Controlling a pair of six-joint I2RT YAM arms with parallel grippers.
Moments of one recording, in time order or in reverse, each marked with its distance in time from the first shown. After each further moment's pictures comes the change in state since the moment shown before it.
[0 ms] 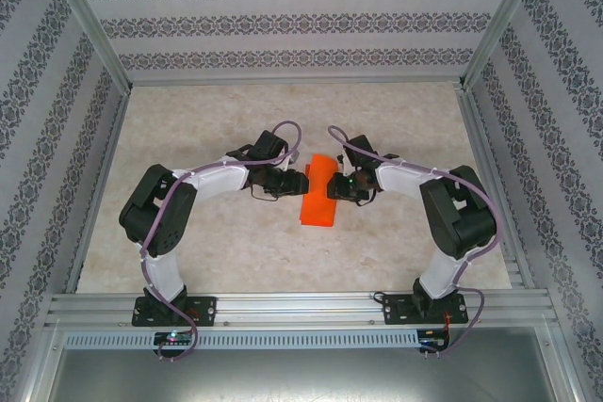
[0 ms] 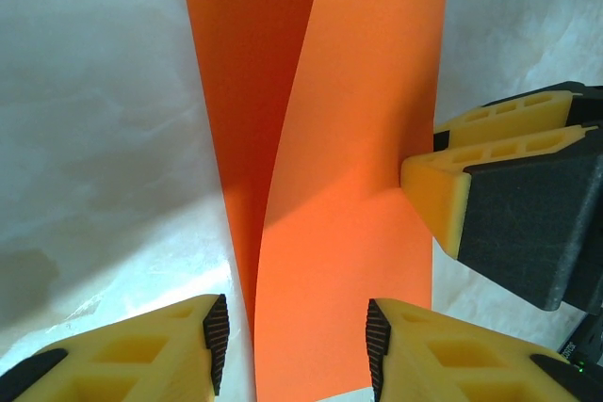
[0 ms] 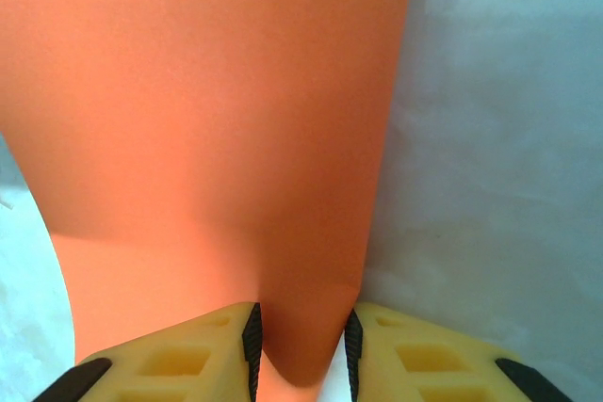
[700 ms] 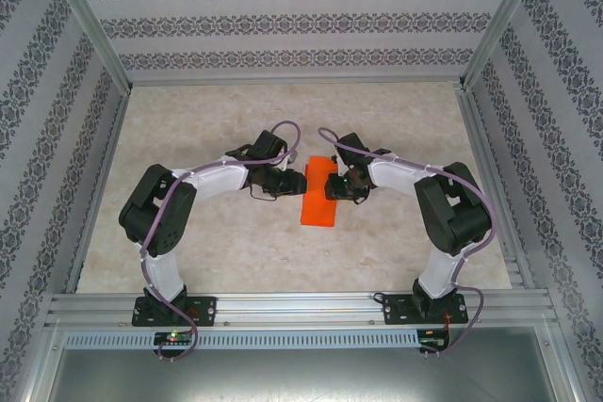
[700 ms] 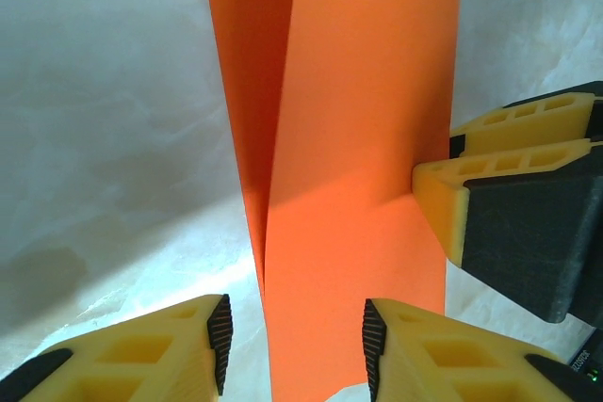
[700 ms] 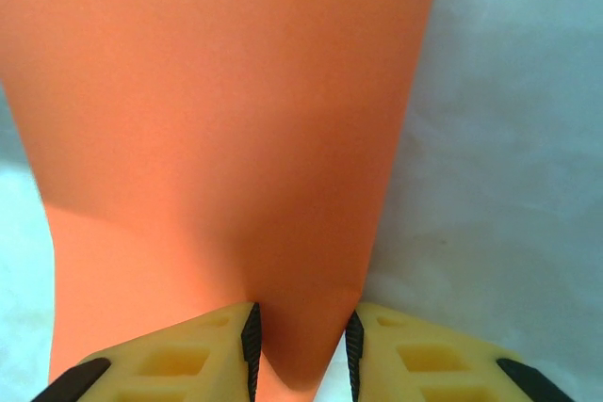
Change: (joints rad) left arm 0.009 0.000 0.000 -0.011 -0.019 0.007; right arm 0.048 0.039 0.081 -0.111 0.093 -0.066
